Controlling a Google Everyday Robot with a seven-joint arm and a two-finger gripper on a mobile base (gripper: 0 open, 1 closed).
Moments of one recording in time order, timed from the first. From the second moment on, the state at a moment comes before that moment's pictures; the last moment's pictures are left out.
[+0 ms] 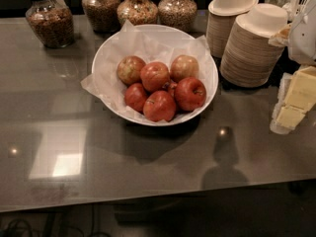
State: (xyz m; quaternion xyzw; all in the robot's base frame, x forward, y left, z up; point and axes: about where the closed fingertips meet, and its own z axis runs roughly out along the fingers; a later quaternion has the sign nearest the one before) arm 0.438 -0.217 0.976 -0.60 0.78 -0.03 0.16
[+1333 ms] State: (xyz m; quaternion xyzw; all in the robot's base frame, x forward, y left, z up) arm 0.467 -0.177 0.963 -0.62 0.76 0.01 0.19
